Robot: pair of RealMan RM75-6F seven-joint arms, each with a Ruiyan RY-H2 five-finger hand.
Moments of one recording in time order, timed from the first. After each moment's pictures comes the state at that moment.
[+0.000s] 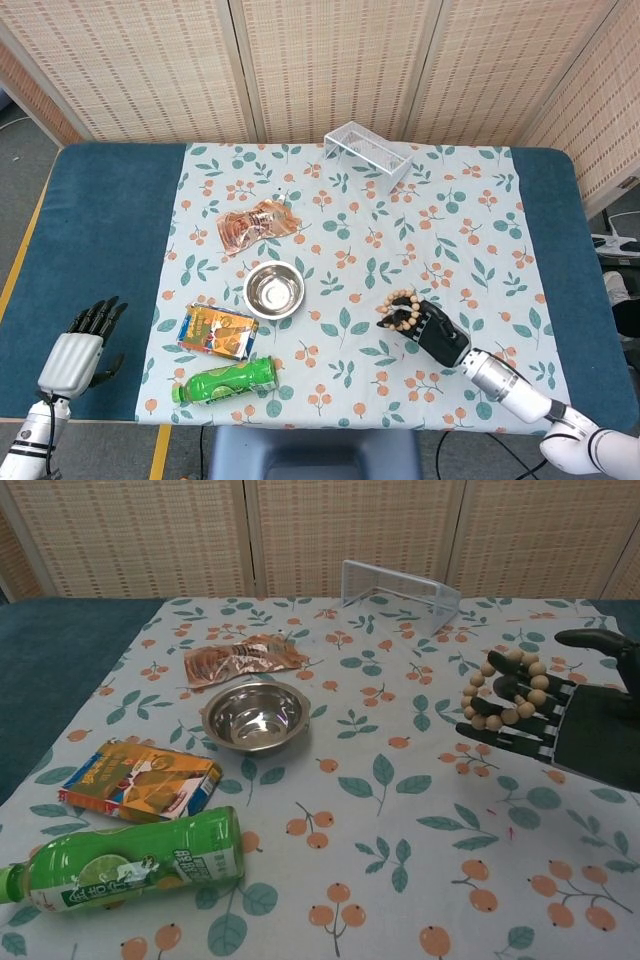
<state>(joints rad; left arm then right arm) -0.21 -1.25 0.00 -1.49 1.50 1.33 0.09 0.55 -1.47 -0.09 -1.13 -1.88 1.17 2.40</state>
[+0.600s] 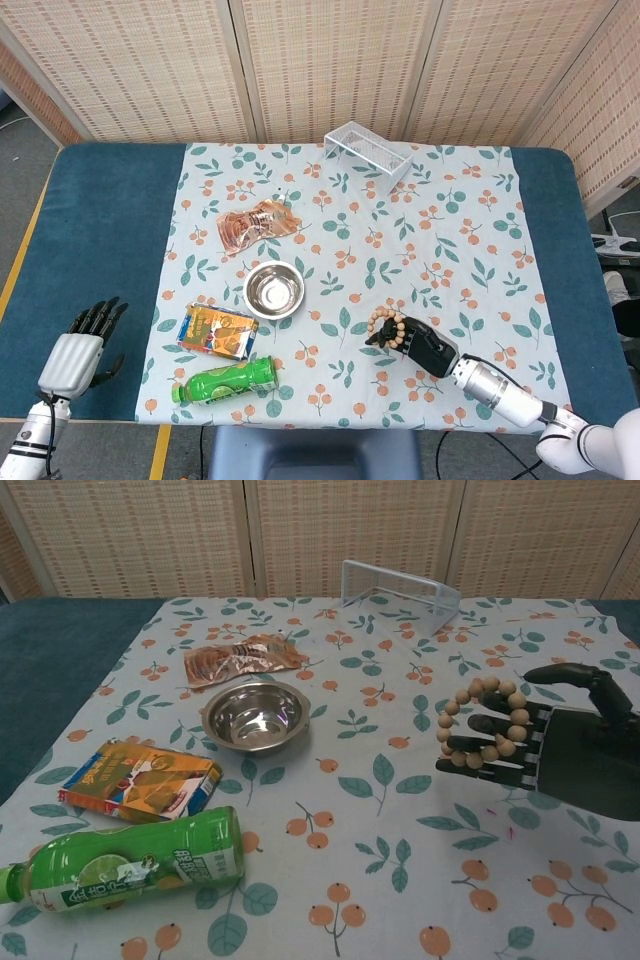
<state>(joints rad) -0.21 -1.25 0.00 -1.49 1.51 1.33 0.10 0.61 -1.51 -0.22 -1.10 -1.86 1.25 2.29</state>
